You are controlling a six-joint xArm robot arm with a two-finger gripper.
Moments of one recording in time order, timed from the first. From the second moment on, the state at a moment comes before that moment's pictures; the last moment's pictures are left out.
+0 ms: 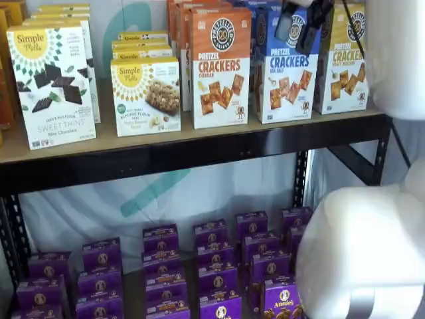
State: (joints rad) arm -0.27 -0.50 -1.45 0.38 1.96 -1.68
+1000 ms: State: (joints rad) arm -0.47 -0.56 -1.40 0.69 1.78 -1.73
